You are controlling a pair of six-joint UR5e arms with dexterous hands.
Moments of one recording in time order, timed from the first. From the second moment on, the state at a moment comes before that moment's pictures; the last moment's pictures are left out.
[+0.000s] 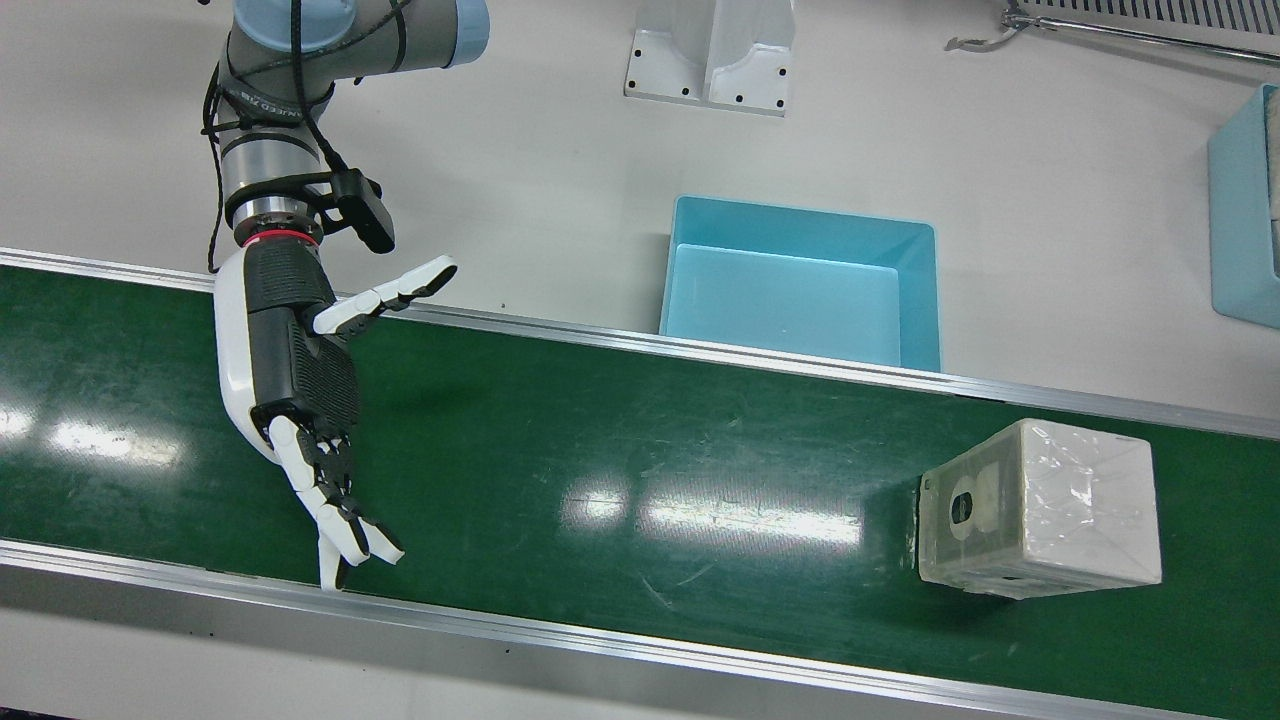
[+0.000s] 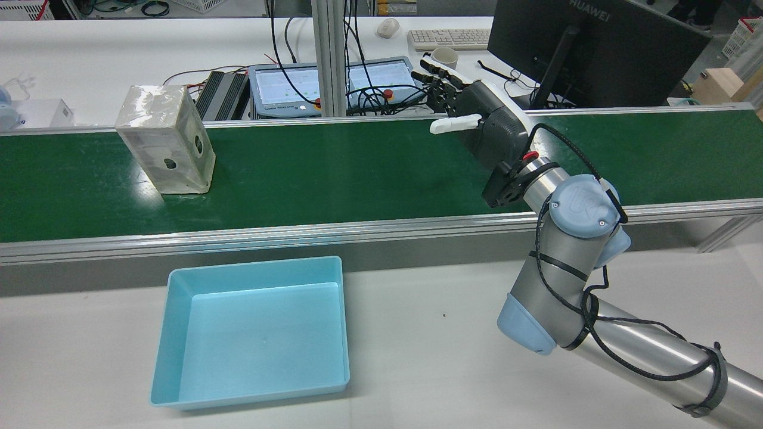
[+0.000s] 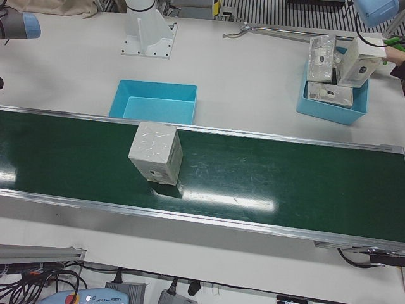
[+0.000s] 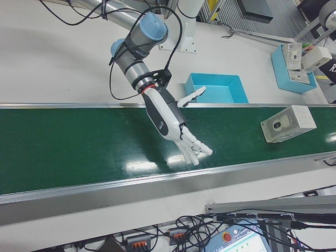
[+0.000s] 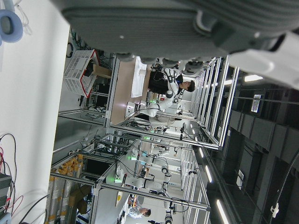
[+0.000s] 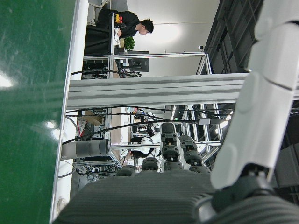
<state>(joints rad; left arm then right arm) -1.80 -1.80 -1.75 0.42 1.92 -0.16 0.80 -1.01 1.72 -3.48 -1.10 -0.14</state>
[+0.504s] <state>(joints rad) -1.80 -1.80 -1.75 0.42 1.92 -0.16 0.80 -1.01 1.70 -3.43 -1.10 -0.14</state>
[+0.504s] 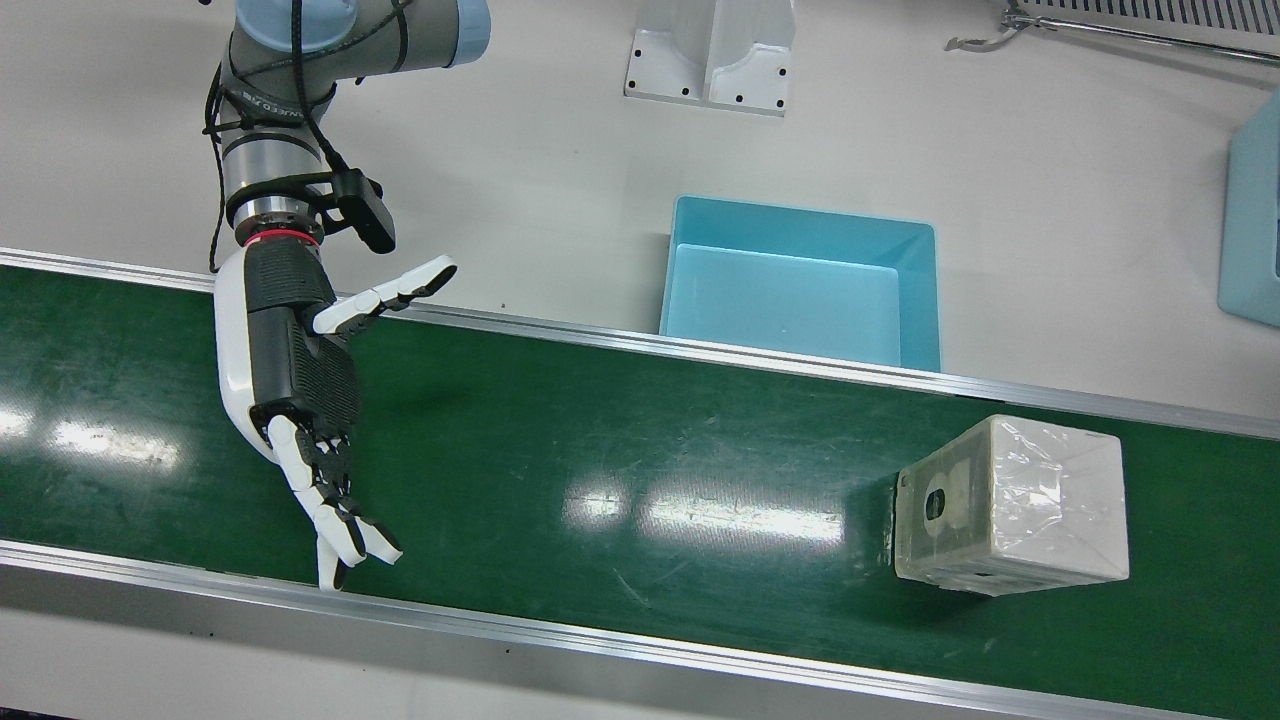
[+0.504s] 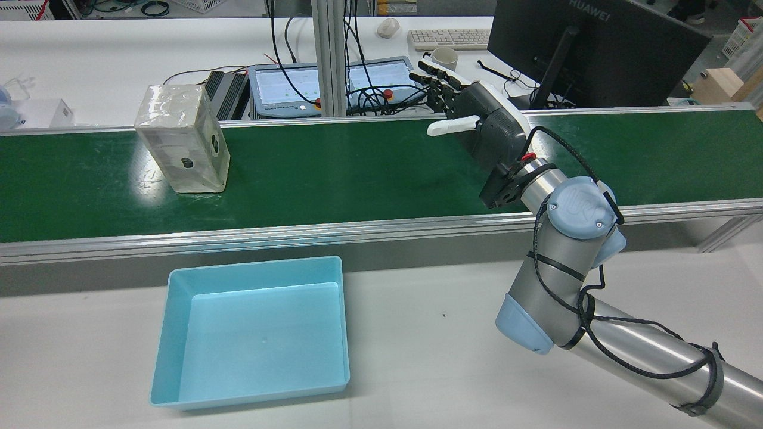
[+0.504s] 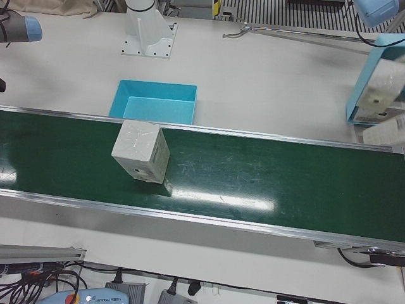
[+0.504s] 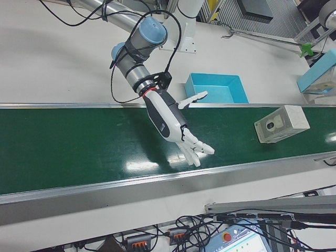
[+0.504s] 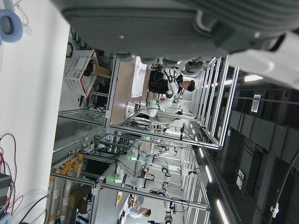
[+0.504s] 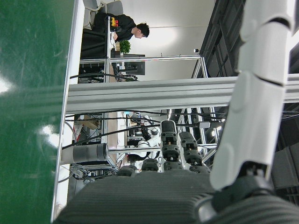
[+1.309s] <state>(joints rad) -1.80 -1.80 -1.75 0.42 1.92 -0.16 0.78 -1.00 1.69 -3.45 -1.08 -0.15</state>
